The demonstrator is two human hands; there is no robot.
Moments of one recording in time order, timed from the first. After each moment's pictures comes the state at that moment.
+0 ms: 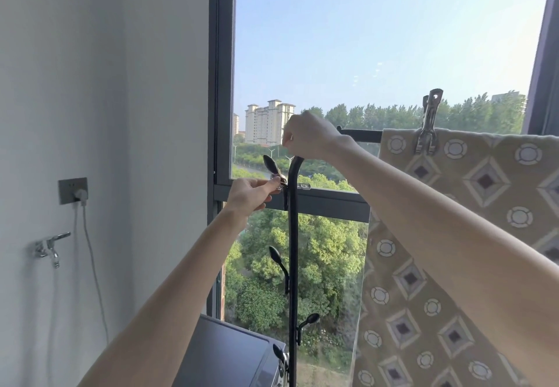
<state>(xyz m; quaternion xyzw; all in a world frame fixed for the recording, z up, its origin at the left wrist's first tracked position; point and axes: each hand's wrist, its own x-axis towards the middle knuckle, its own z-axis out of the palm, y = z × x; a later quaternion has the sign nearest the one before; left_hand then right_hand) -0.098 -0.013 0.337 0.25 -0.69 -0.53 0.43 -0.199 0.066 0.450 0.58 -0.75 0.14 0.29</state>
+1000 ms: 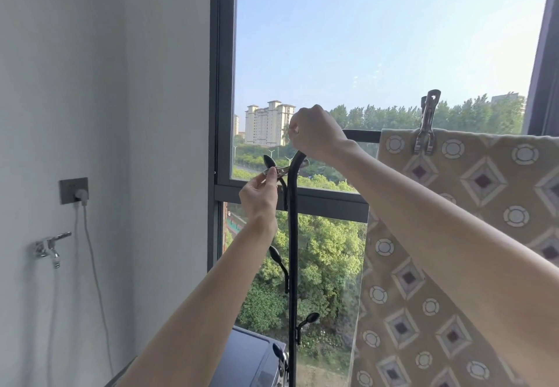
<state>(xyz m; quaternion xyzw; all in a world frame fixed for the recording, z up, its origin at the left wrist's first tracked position) -0.129 0.016 0.331 0.25 -0.47 -0.64 0.56 -0.201 0.074 0.448 0.55 -0.73 0.24 0.33</state>
